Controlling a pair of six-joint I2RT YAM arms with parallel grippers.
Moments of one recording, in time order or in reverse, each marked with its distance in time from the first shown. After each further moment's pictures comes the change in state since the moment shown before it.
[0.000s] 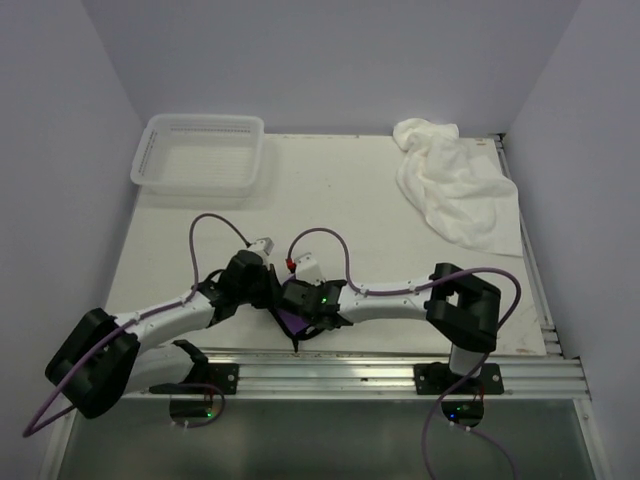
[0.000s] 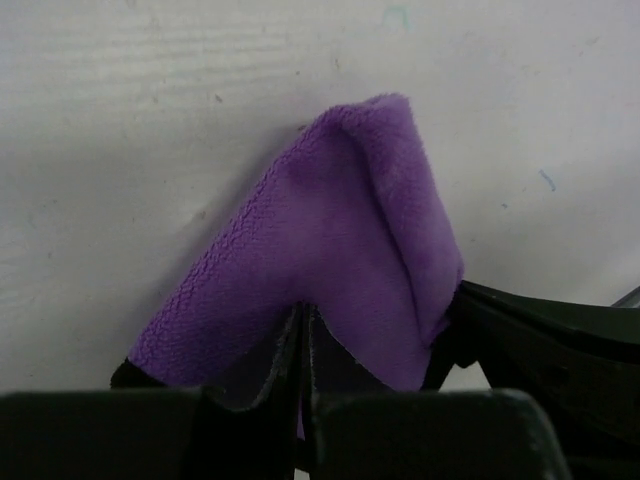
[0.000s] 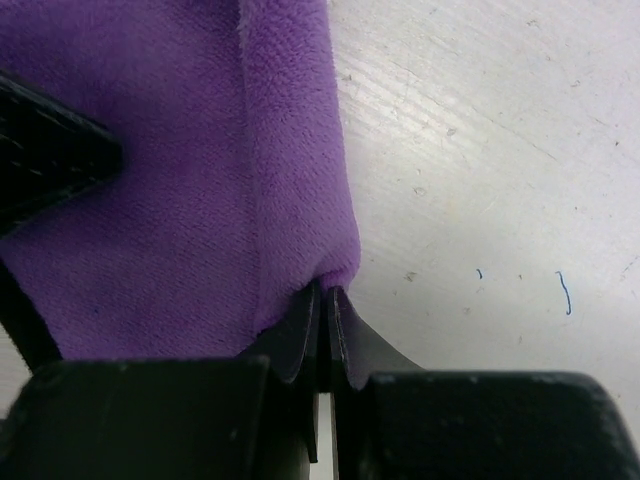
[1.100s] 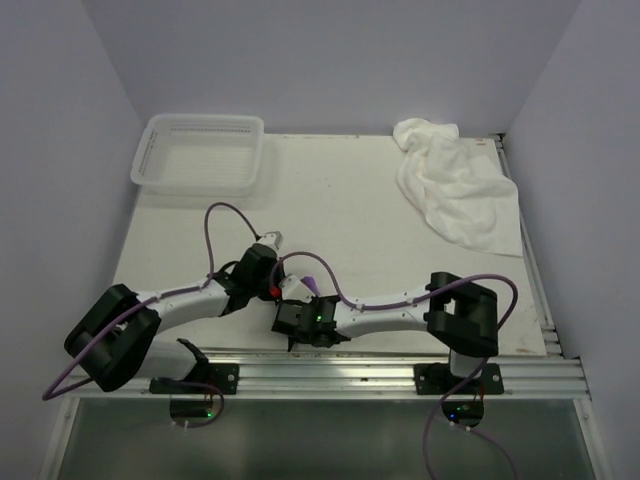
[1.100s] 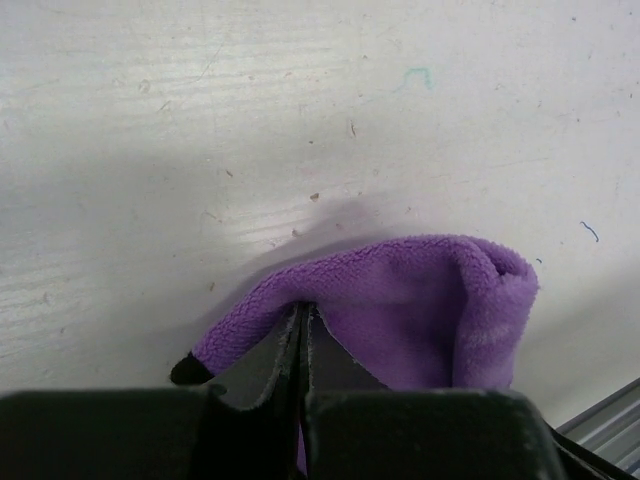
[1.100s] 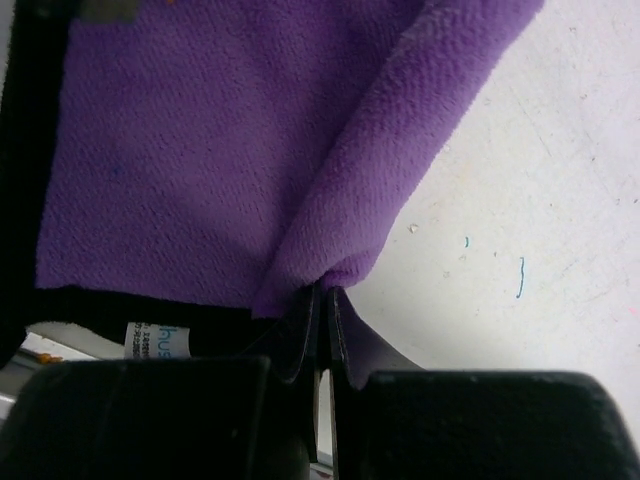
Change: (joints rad) left arm -0.047 0.188 0.092 0.023 -0.126 0.039; right arm 0.094 -0.024 -0.006 -0.069 0.000 -0.241
